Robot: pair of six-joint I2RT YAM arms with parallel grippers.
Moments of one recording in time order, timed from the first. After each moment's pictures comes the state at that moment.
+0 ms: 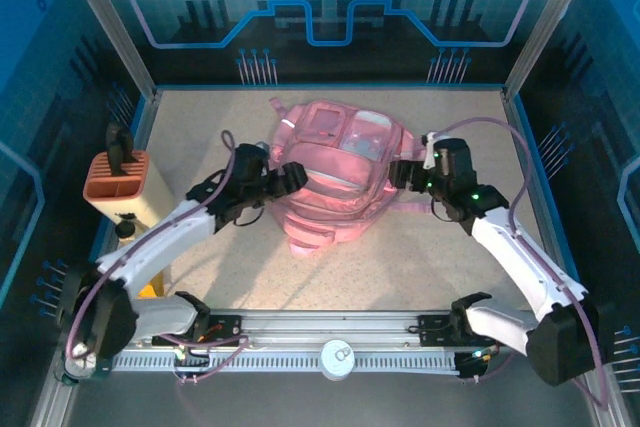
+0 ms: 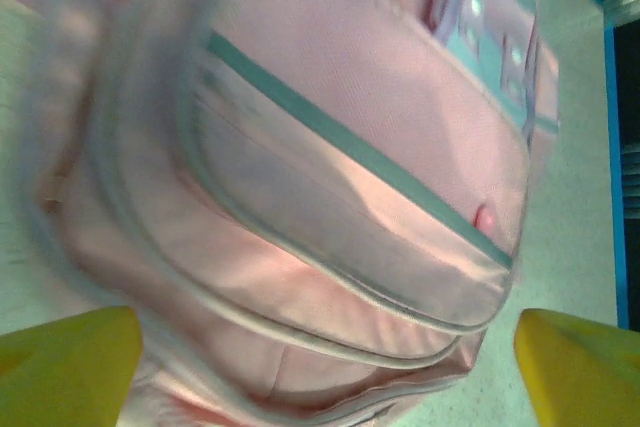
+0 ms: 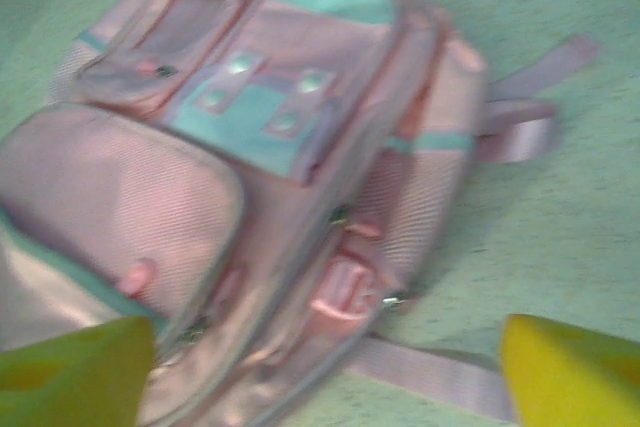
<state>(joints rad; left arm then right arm) -0.48 1.21 0.88 -0.39 0.02 -0.83 0.27 1.09 0.86 -0.43 0.02 0.31</state>
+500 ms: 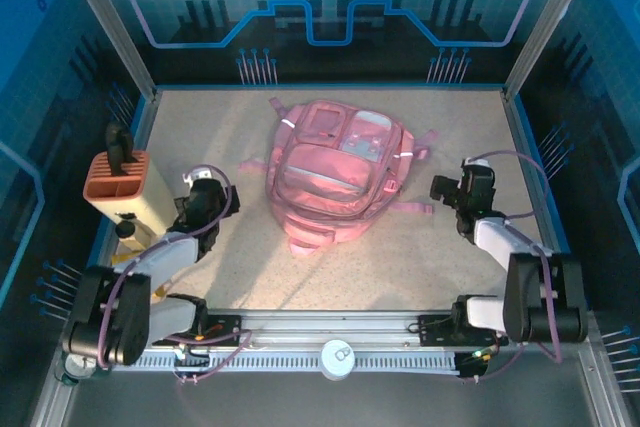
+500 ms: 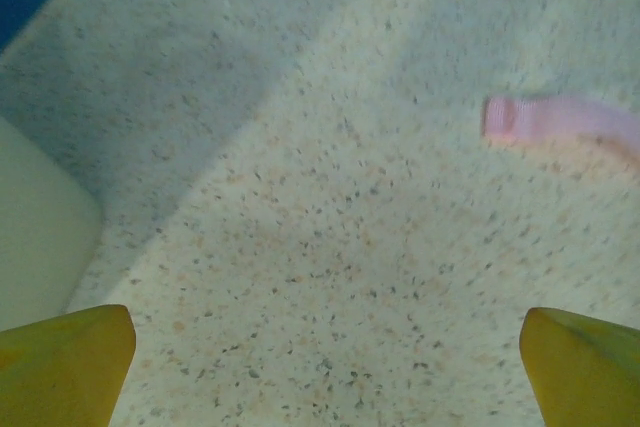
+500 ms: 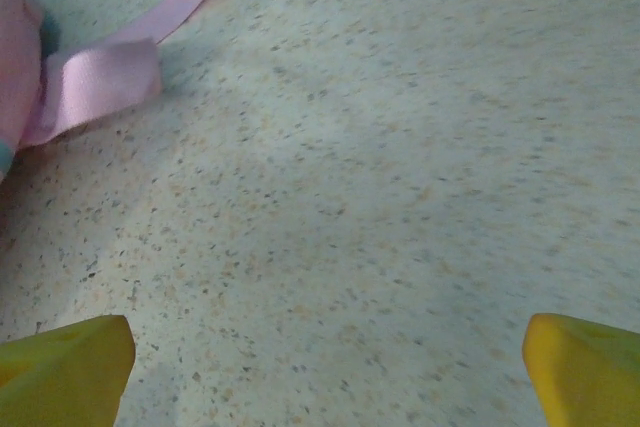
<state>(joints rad) -0.11 1.24 0.35 0.25 -0.38 -0.24 -0.05 1.32 0.46 0.19 0.14 0.17</state>
